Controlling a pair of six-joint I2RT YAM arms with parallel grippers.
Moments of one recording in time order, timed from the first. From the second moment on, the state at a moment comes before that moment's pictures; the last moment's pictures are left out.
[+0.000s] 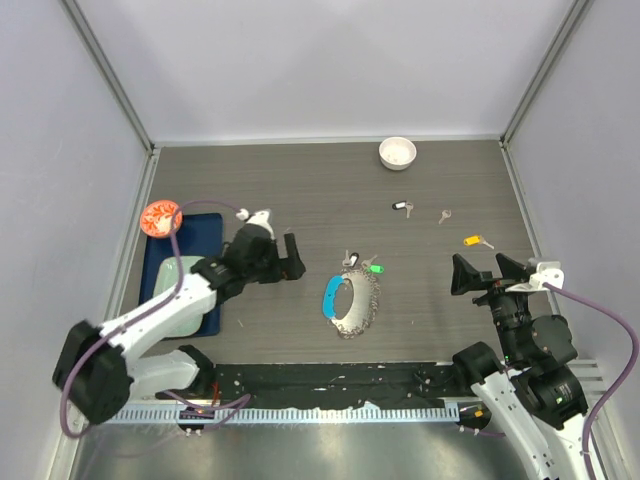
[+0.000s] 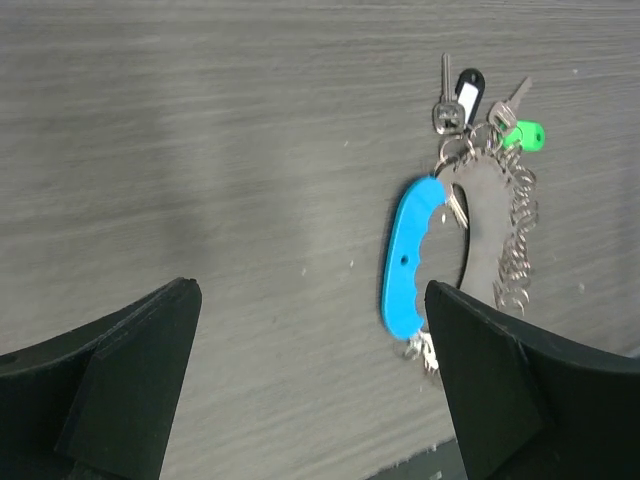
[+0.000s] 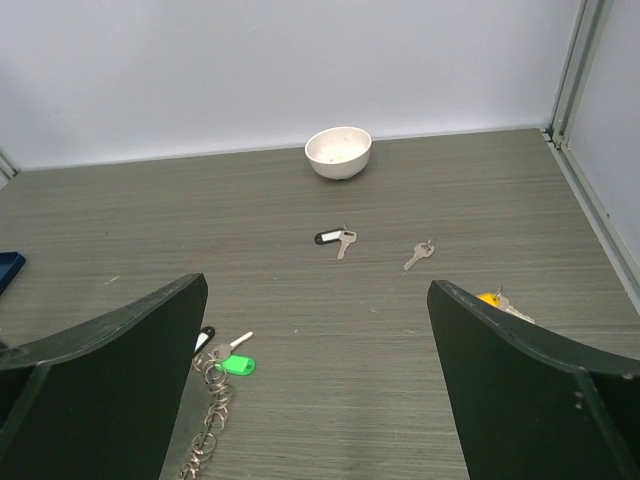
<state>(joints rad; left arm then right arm) -0.61 1.07 0.67 -0.32 -0.03 -0.66 0.44 0.01 0.60 -0.49 0.35 0.14</state>
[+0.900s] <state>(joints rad) -0.97 1.86 1.20 -0.52 -0.25 -0.59 0.44 0.01 0.60 -0.49 0.34 0.14</state>
